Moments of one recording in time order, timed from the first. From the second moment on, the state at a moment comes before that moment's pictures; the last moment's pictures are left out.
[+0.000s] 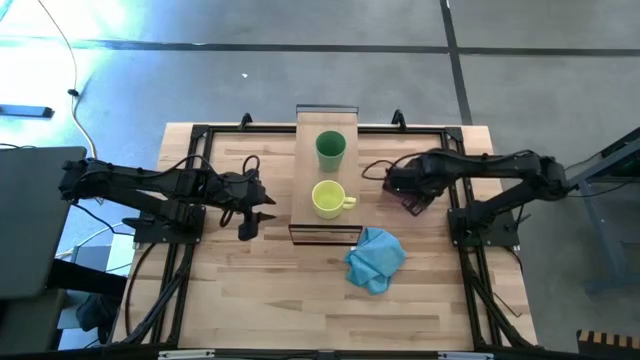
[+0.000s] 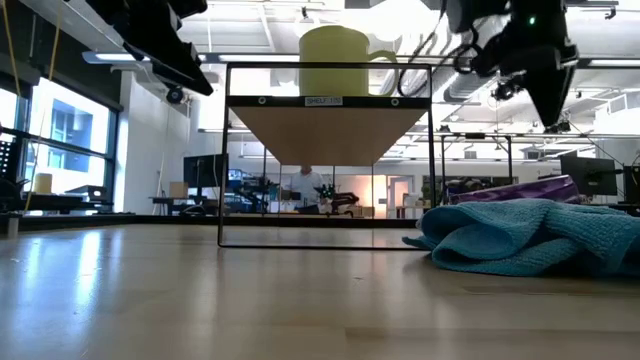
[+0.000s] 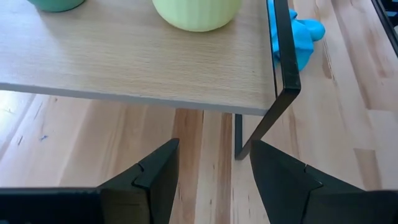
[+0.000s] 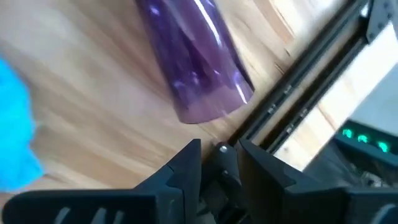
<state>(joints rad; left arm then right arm) 0.07 0.99 0.76 -0.50 -0.07 -0.11 -0.12 1.35 1.17 -1.58 0.26 0.72</state>
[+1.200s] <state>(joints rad) 0.07 0.99 0.76 -0.40 -0.07 -0.13 -0.43 1.35 0.84 -1.25 0.19 0.55</state>
